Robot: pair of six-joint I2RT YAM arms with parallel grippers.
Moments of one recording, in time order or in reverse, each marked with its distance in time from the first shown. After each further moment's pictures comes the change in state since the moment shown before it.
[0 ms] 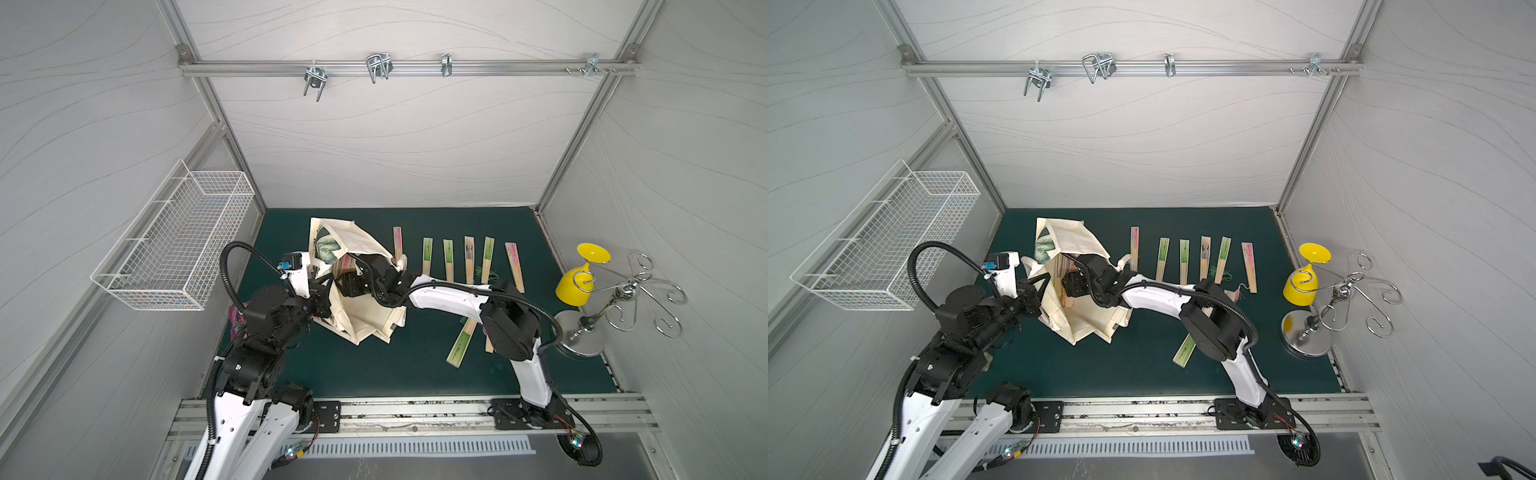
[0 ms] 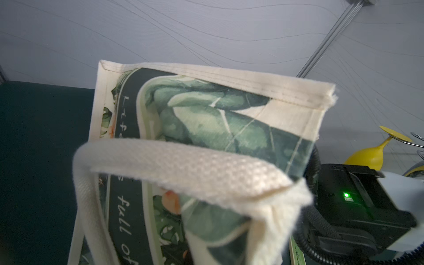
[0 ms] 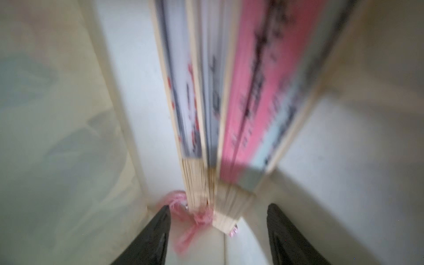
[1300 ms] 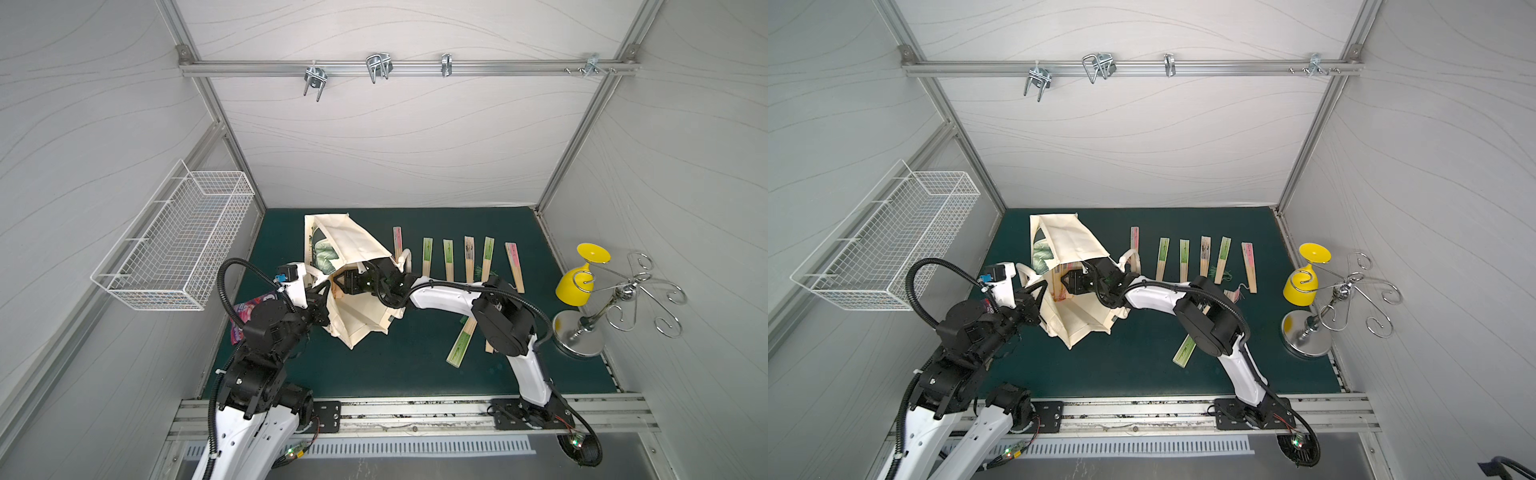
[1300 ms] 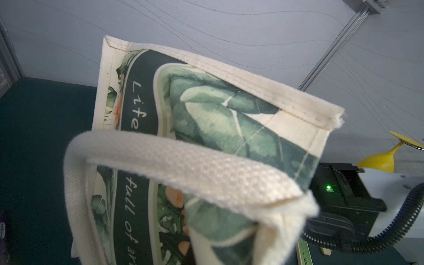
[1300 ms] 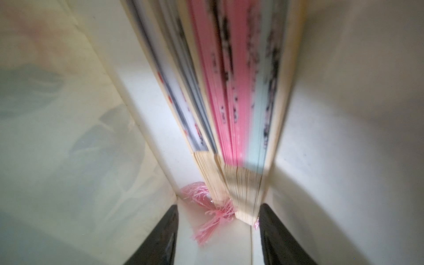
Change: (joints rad) left arm -0.001 -0.105 -0.100 0.028 -0.065 -0.022; right arm -0.038 0.040 -0.068 0.228 -0.130 0.052
